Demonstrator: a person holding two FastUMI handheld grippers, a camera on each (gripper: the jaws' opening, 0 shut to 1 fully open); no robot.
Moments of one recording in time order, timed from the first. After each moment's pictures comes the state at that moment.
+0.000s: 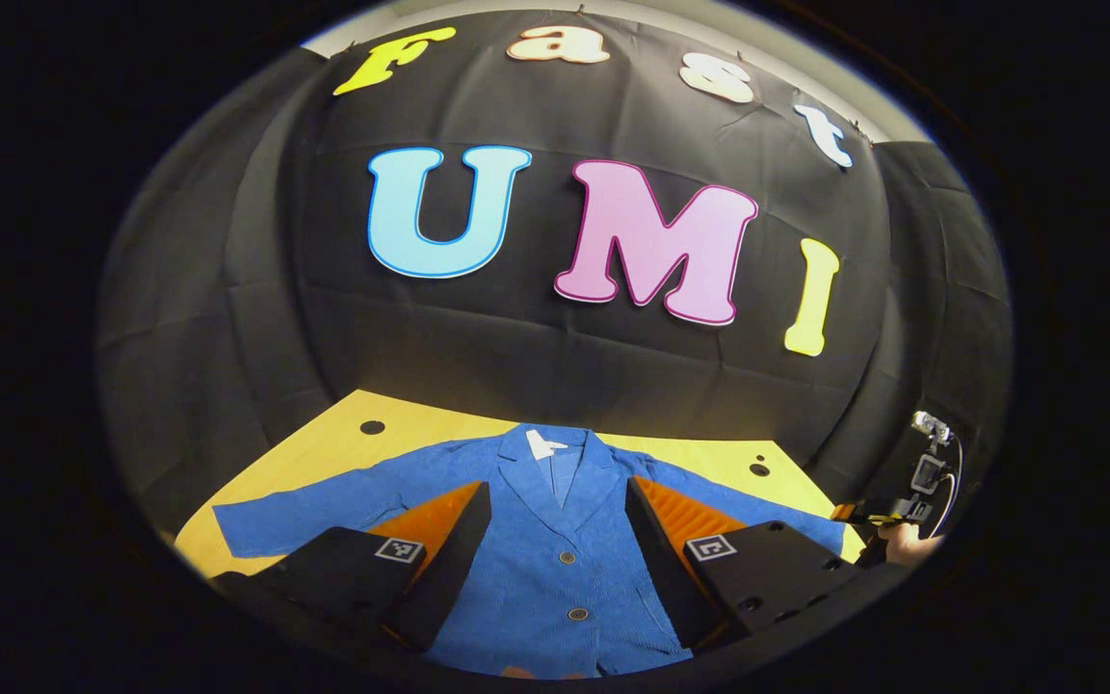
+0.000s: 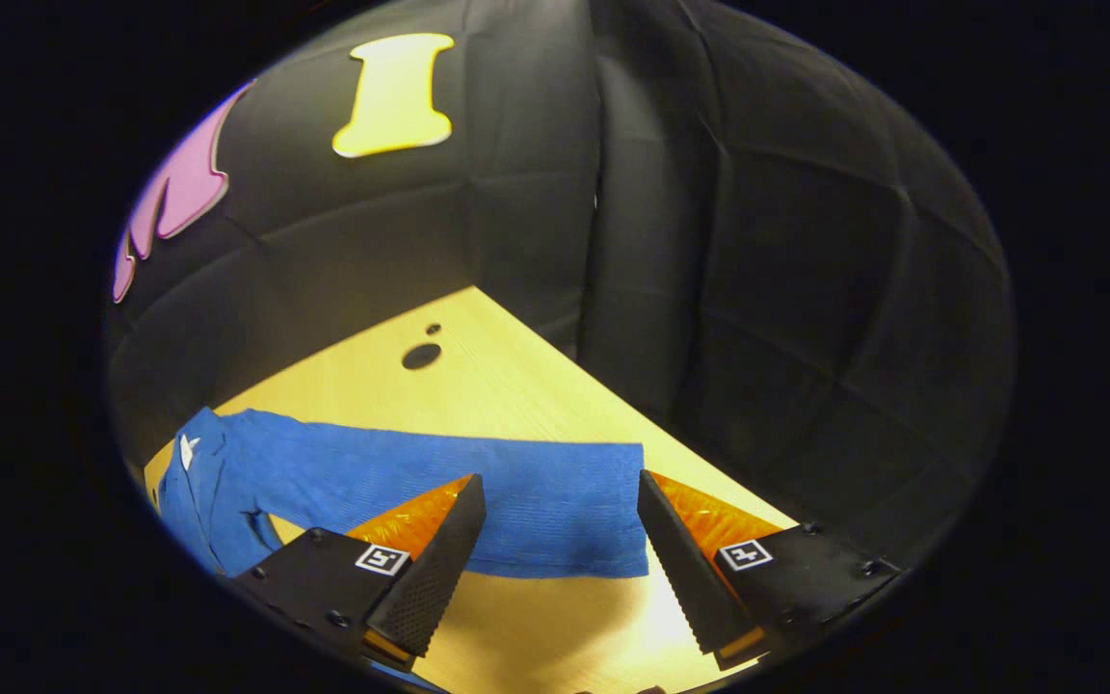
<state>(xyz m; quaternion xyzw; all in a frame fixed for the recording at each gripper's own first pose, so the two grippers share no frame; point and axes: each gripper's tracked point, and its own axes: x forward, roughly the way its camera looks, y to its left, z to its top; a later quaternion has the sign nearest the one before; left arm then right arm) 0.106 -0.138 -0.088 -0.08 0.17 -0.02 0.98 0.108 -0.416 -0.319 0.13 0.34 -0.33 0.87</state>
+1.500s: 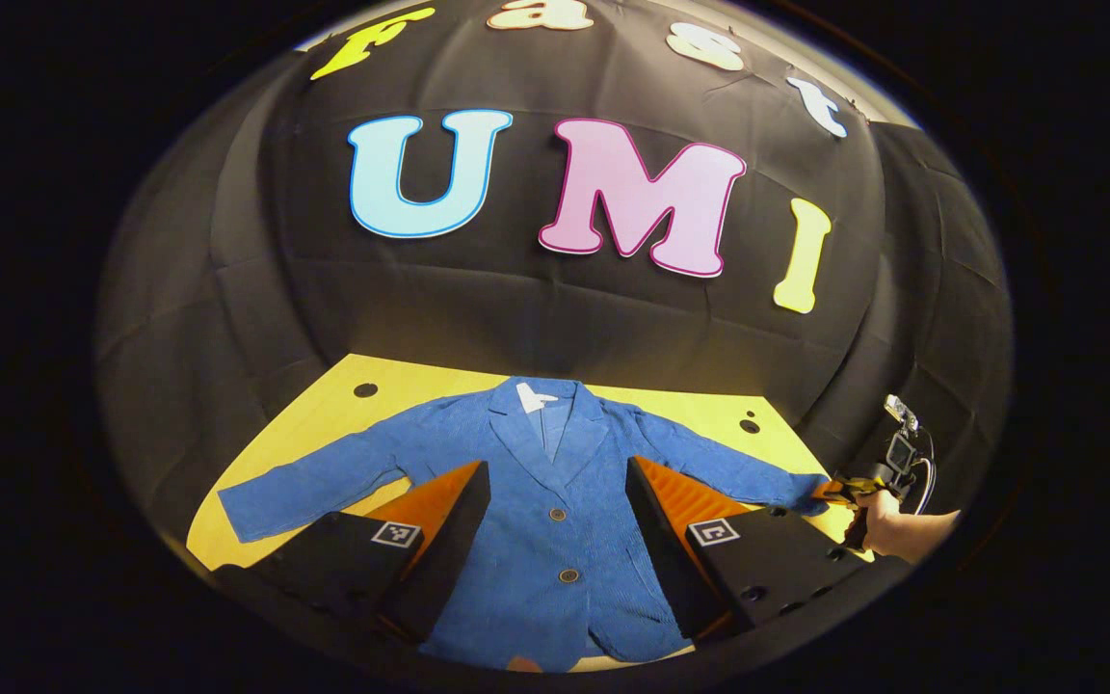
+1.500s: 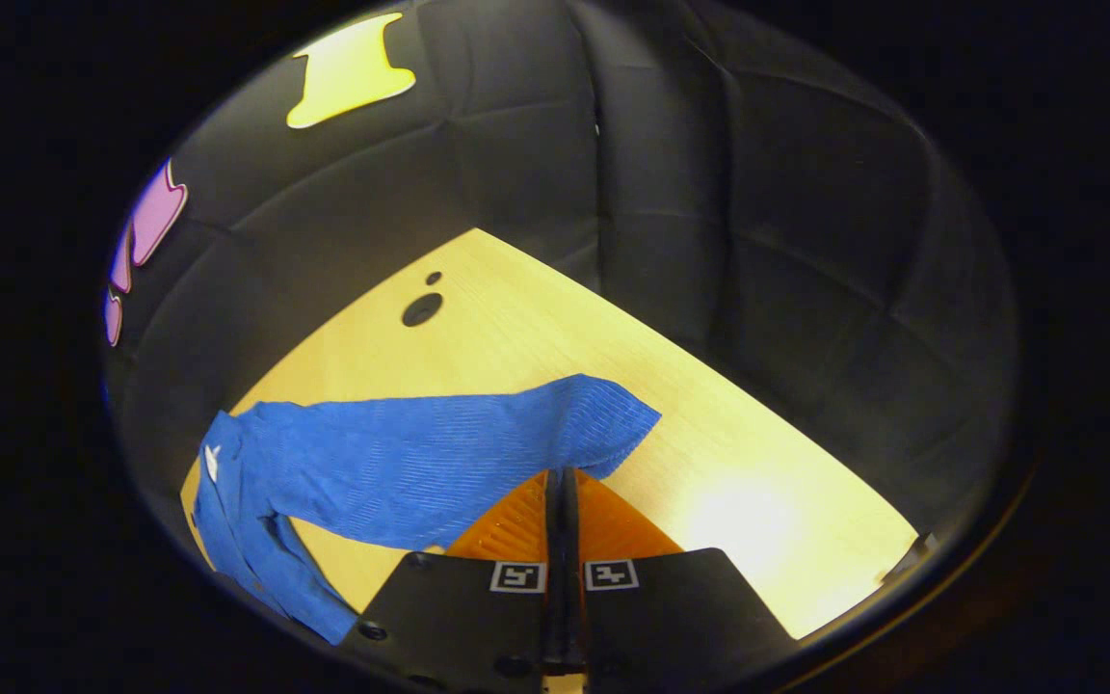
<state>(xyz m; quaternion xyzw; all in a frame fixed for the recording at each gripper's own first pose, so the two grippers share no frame) 0.079 -0.154 -0.101 -0.07 0.25 -0.03 0.97 0.137 -0.375 -0.334 0.22 0.37 -0.28 0.86</state>
